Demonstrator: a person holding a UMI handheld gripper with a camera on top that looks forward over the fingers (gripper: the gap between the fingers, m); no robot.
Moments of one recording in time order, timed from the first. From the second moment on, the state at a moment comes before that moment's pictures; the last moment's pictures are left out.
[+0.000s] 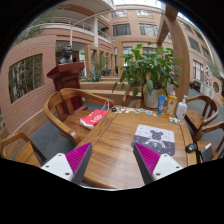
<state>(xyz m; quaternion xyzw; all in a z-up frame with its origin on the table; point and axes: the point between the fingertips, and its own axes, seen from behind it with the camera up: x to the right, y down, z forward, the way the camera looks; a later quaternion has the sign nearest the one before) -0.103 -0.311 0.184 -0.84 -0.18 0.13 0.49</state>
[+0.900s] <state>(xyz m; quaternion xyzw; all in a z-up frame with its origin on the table) 0.259 -0.147 0.014 -0.90 0.09 0.00 0.42</state>
